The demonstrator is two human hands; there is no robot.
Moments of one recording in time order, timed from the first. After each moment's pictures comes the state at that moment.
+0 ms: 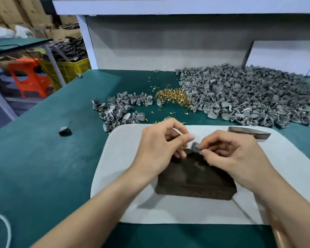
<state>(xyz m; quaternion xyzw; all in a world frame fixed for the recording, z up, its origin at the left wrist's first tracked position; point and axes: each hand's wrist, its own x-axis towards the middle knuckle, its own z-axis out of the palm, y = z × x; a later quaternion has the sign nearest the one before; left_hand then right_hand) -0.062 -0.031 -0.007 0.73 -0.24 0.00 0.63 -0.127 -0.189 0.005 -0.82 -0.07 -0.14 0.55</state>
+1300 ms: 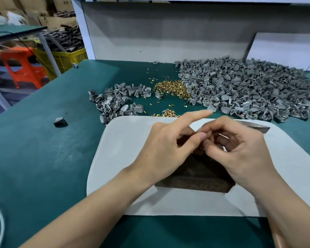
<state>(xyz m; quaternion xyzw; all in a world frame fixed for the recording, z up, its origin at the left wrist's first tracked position) -0.079 -0.033 -0.003 0.73 -0.42 0.15 0.51 -0.130 -0.182 -0.003 -0.79 -0.13 -0.23 0.55</state>
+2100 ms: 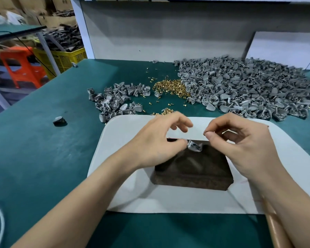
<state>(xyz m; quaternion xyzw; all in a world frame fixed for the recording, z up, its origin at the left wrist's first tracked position) -0.065 -0.018 0.005 0.83 -0.34 -0.05 0.44 -0.127 -0.197 0.000 -0.83 -0.08 -0.25 0.49</state>
